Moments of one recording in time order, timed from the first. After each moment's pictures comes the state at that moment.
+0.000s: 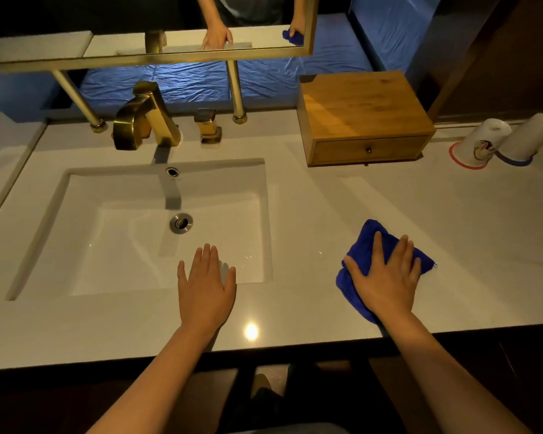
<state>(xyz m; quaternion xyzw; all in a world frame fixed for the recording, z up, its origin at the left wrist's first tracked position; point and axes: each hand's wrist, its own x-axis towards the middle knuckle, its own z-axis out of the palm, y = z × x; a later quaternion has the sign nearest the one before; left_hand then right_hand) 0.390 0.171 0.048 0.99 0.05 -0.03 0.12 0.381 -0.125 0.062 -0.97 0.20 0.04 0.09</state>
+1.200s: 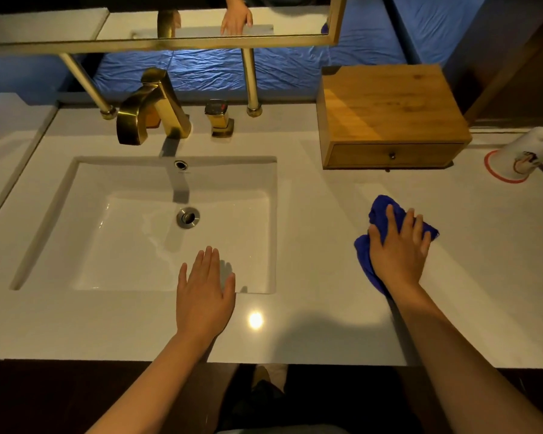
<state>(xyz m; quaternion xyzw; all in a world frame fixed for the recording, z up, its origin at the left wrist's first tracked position) 0.393 0.171 0.051 0.99 0.06 -0.06 0.10 0.466 -0.148 0.058 -0.98 0.18 -0.01 0.13</state>
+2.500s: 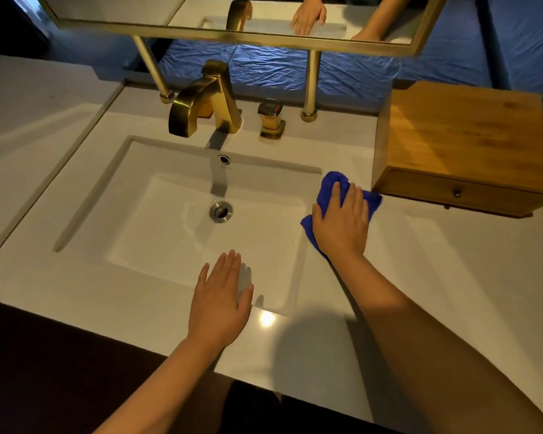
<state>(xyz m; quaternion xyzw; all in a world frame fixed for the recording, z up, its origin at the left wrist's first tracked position) 0.392 0.169 0.051 0.99 0.09 -0.05 0.13 0.565 -0.011 0.057 -0.99 -0.03 0.00 0.13</state>
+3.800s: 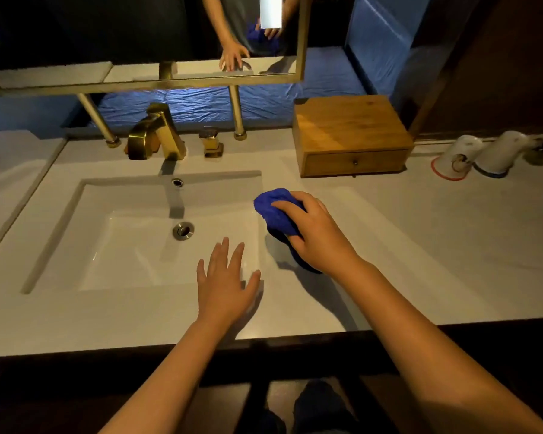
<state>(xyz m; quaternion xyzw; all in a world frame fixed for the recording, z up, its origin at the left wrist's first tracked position) 0.376 0.136 0.079 0.98 -0.01 -0.02 0.19 0.414 -0.051 0.180 -0.94 -0.17 -0.05 0.28</state>
